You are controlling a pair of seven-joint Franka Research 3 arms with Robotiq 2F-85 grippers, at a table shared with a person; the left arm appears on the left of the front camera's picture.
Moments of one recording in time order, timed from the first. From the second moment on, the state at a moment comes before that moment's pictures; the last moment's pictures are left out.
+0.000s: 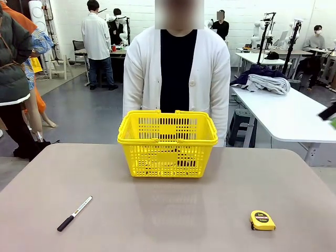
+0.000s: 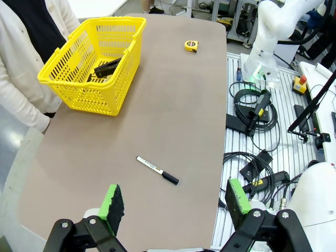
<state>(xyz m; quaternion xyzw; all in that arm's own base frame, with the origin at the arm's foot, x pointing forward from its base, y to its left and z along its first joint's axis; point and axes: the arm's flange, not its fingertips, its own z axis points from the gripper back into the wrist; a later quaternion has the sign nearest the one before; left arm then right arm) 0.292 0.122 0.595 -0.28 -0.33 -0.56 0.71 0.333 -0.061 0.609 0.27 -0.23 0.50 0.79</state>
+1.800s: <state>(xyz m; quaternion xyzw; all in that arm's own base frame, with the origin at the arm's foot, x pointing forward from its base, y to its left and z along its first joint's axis) 0.292 0.122 0.595 -0.28 -0.33 -0.56 0.71 0.295 -0.200 0.586 0.30 -0.37 0.54 0.69</state>
